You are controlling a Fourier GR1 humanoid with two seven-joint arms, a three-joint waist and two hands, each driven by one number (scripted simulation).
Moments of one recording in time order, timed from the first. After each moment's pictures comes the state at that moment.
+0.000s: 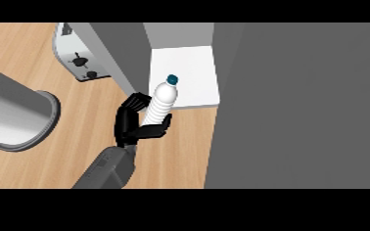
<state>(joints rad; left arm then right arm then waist) -0.37 0.09 -0.37 -0.85 0.64 0.42 -0.64 0.19 -0.30 -0.40 -2.28 -0.57 0.27 0.24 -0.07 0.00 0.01</state>
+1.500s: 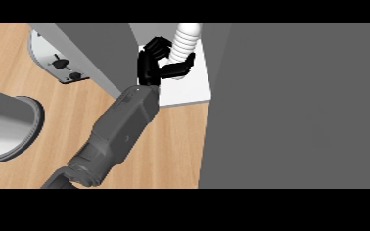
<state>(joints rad) -0.96 0.01 -0.22 -0.37 0.69 0.47 -0.57 0.17 -0.39 -0.55 -2.17 -0.76 0.38 0.22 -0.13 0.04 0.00</state>
